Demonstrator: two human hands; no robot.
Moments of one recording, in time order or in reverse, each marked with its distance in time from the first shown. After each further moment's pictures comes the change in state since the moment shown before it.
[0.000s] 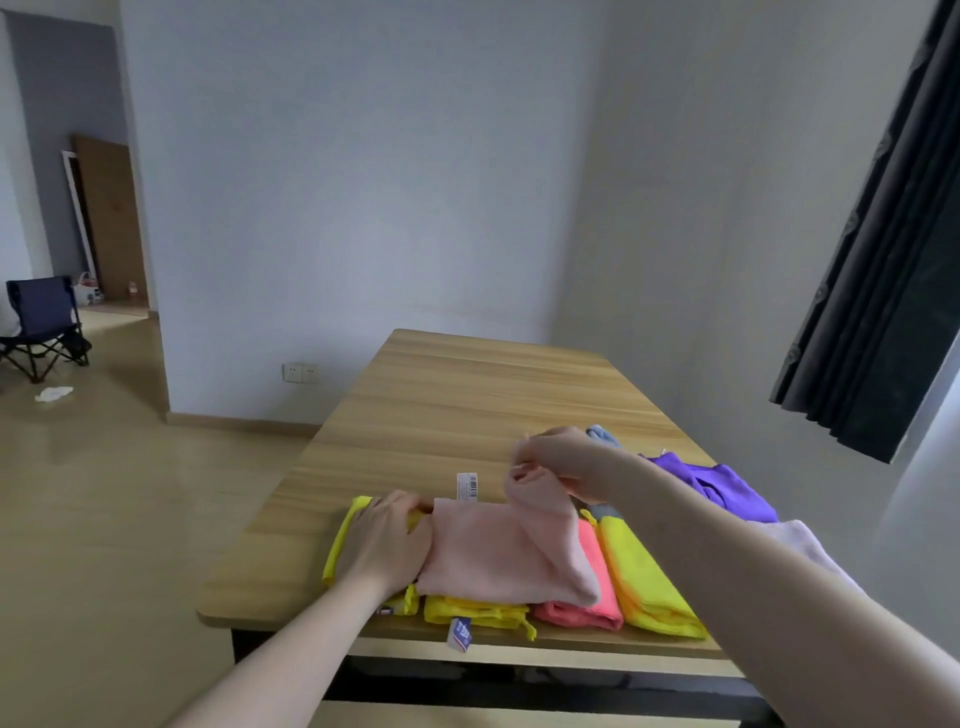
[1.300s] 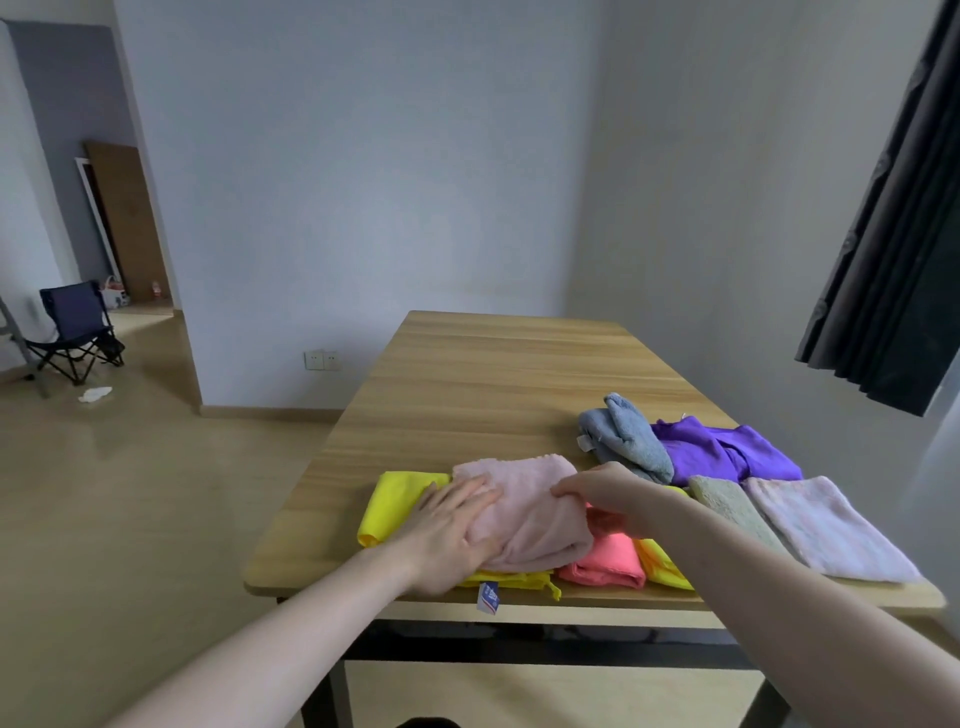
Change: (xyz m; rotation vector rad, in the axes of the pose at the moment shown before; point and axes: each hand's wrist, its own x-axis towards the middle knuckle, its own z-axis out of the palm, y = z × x) left_hand -0.027 0.034 -0.018 0.278 -0.454 0.286; right_hand -0.014 0.073 0.004 0.051 0.023 0.205
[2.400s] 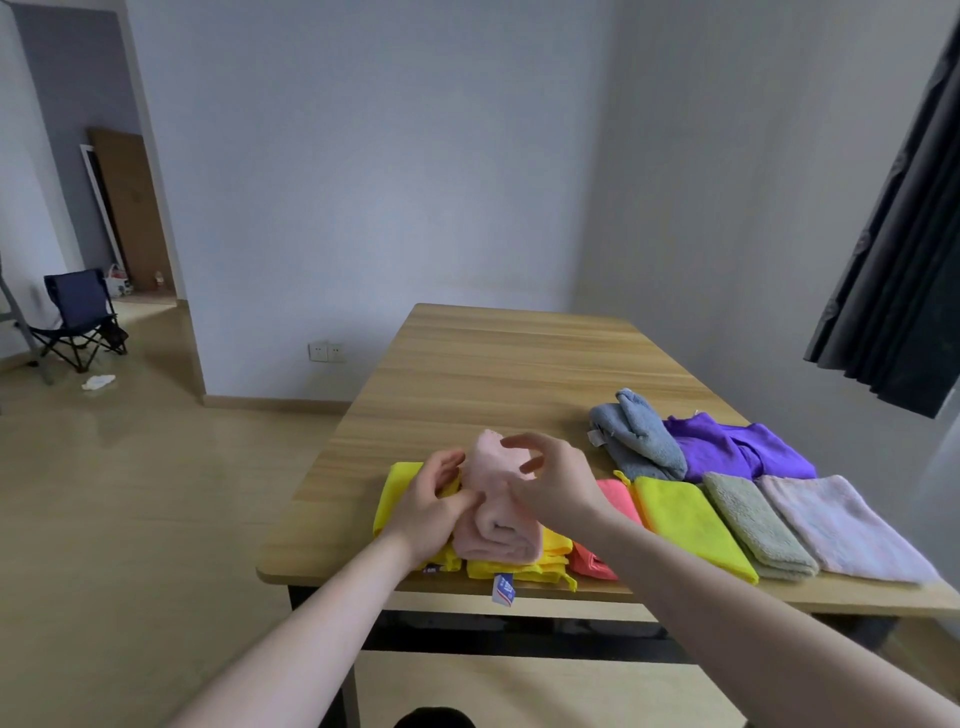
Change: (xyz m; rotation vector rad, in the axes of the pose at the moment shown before) left_hand -0.009 -0.015 -0.004 -1.049 0.319 -0.276; right_hand -0.025 -0.012 0.071 -0.350 0.219 -0.665
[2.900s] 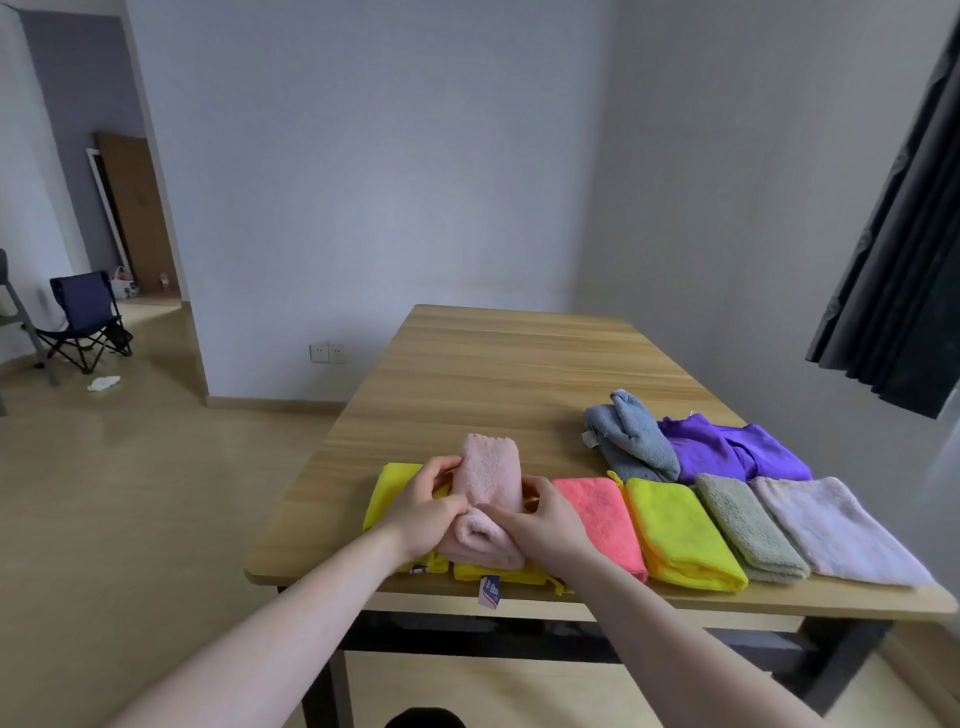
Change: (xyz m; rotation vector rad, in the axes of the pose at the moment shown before) left_hand 0.000 0.013 0.004 0.145 -0.062 -0.077; right_hand -0.014 0.036 0.031 0.095 -0.041 0.235
